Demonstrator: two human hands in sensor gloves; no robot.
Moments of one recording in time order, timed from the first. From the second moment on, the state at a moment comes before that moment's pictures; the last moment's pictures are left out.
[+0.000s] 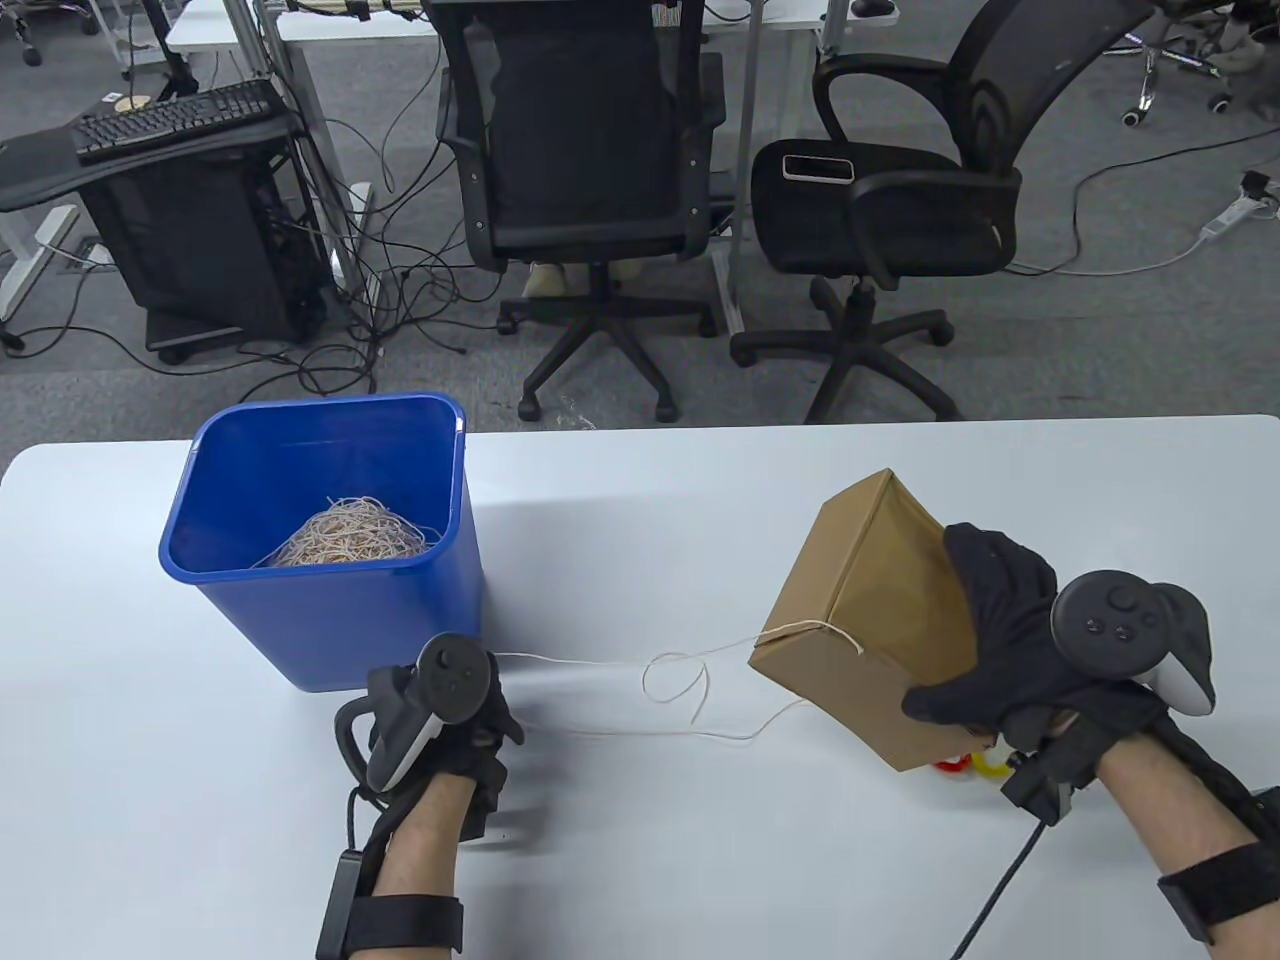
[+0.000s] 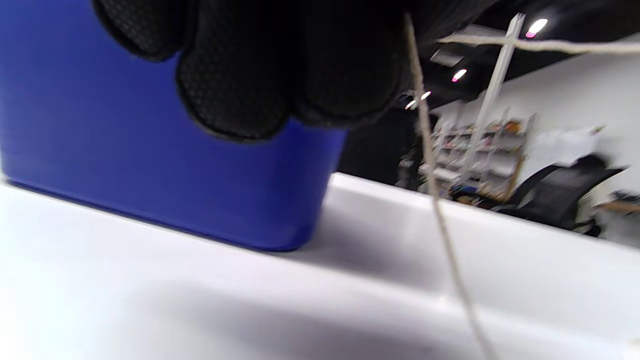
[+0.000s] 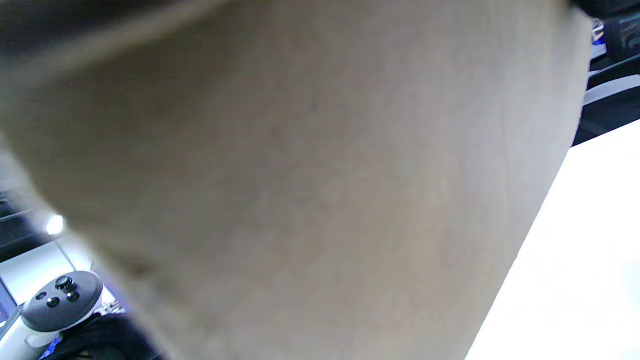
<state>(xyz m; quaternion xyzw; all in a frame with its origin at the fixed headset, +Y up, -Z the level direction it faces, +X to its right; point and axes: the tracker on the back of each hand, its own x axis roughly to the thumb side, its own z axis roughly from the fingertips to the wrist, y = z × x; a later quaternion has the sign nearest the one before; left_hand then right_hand) -0.216 -0.696 -0.350 0.03 0.07 0.09 0.99 0.287 -0.594 -0.326 0.19 -0.03 0.93 0.32</state>
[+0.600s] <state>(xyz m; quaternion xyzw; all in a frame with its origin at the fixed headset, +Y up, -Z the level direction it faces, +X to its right) -0.094 -0.690 -0.374 -0.17 -0.17 0.12 0.96 0.280 -0.608 -0.321 0.21 -0.03 0.92 0.33</state>
